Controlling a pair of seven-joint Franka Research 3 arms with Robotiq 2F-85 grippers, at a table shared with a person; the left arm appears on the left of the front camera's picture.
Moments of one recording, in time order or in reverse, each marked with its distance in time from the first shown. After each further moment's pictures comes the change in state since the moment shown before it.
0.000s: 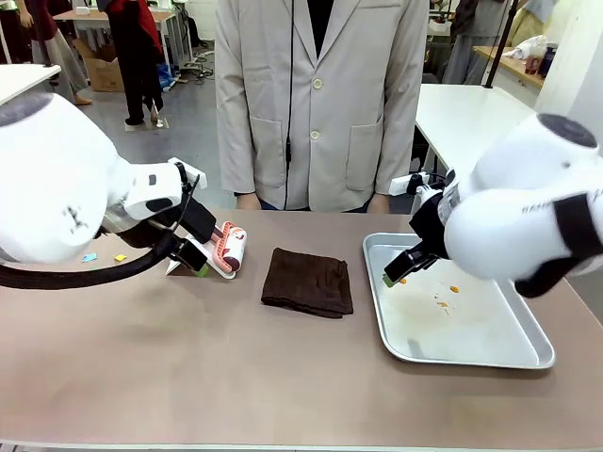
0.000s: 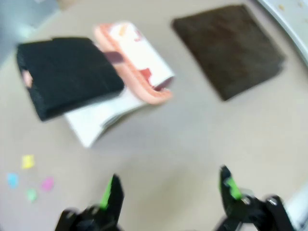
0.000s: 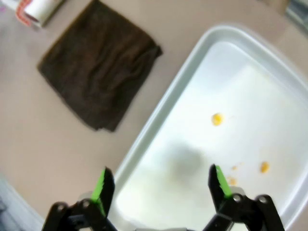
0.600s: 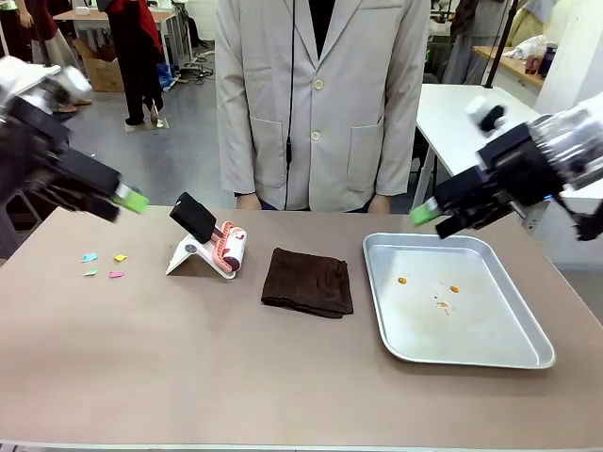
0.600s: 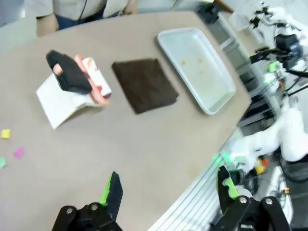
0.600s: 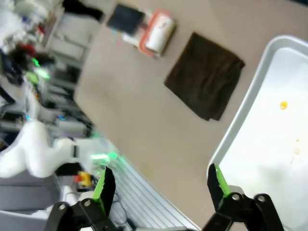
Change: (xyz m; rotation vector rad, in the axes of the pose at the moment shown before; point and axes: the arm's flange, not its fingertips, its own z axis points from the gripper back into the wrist) left arm -0.054 0.053 0.170 -0.451 -0.265 0.215; right arm -0.020 -0.043 0.136 0.541 -0.150 -0.251
